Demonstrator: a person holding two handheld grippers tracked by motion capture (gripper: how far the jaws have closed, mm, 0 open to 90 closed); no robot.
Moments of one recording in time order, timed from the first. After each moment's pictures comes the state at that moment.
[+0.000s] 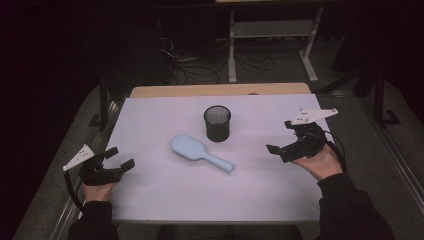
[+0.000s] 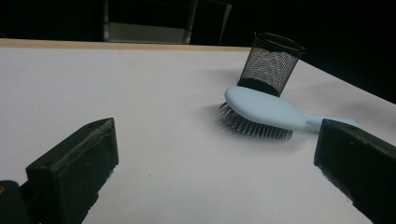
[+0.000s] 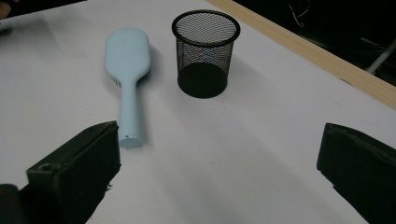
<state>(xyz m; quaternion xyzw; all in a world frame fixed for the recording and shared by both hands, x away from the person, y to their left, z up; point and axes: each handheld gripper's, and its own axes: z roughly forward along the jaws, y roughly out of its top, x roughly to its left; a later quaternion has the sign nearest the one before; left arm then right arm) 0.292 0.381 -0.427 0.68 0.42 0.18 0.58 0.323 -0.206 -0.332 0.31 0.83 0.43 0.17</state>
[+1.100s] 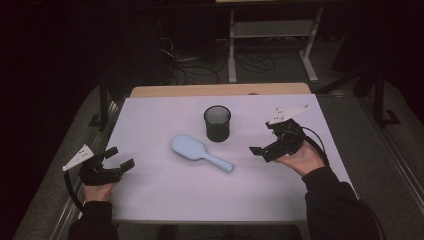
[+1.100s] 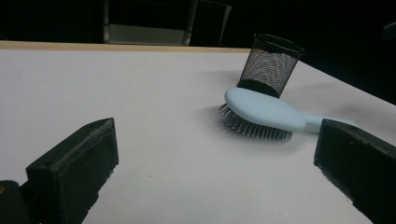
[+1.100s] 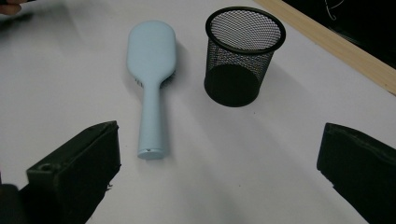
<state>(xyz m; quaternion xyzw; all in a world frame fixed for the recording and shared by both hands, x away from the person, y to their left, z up) 0.291 0.382 -0.427 0.68 0.41 0.18 0.58 0.338 -0.162 -0.335 0.28 0.86 0.41 0.13</state>
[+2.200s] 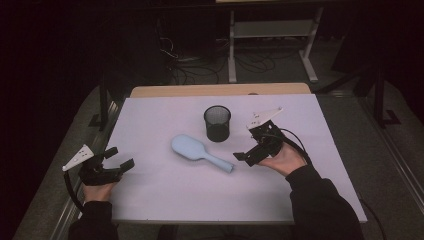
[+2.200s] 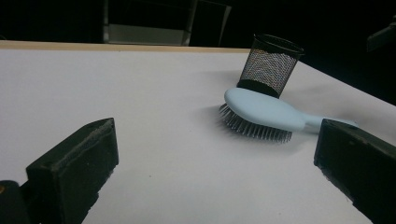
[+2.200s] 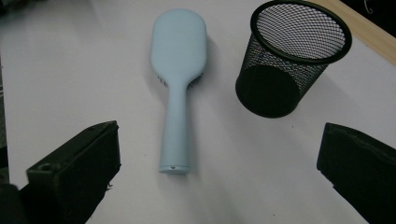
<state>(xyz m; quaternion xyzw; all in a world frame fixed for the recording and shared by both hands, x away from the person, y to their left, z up) 0.292 0.382 -0.427 0.68 0.41 0.18 0.58 0.345 -0.119 -0.347 0.24 0.88 0.39 0.11</state>
